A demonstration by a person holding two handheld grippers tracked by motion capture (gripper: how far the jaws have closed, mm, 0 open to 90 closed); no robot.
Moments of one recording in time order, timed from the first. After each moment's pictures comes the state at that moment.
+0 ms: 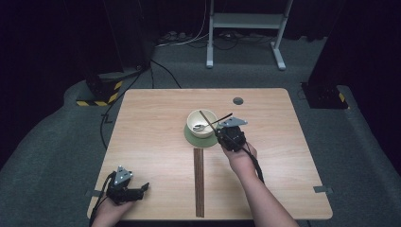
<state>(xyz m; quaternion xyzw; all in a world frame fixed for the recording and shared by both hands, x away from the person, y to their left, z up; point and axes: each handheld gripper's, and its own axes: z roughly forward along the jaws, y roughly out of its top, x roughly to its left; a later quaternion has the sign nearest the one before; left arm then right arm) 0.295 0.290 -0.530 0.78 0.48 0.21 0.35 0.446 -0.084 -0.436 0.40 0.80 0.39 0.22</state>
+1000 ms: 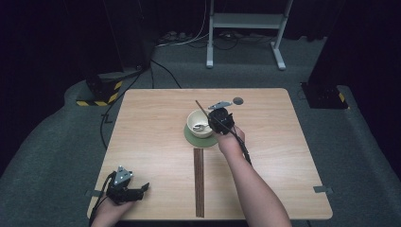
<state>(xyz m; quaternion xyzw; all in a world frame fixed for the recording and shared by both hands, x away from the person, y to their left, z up) 0.296 0.290 -0.530 0.78 0.48 0.21 0.35 0.508 -0.048 -0.434 0.43 0.80 0.34 0.22</state>
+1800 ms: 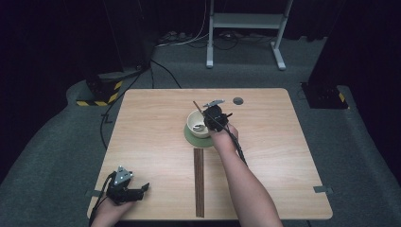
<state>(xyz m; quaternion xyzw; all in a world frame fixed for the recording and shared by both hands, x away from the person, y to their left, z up) 0.296 0.291 -0.530 0.78 0.47 0.21 0.35 0.527 -0.029 -0.448 0.45 0.81 0.32 0.21</state>
